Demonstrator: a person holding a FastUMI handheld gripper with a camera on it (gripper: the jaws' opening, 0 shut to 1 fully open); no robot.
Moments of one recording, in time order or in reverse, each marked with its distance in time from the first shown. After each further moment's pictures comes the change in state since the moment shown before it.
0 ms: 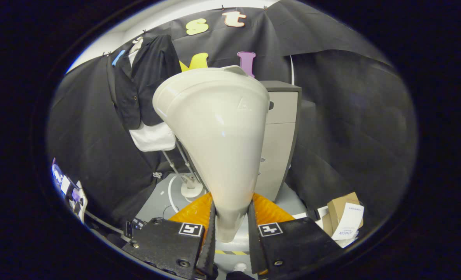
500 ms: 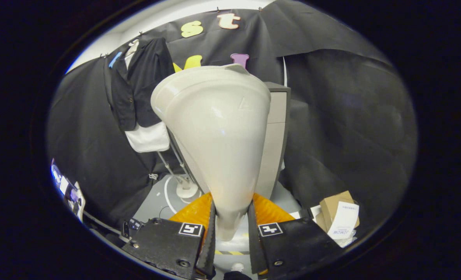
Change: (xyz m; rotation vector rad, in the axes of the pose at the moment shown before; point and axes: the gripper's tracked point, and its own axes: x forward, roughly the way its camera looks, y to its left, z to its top) arm -0.014 -0.025 -0.006 0.027 -0.015 -0.037
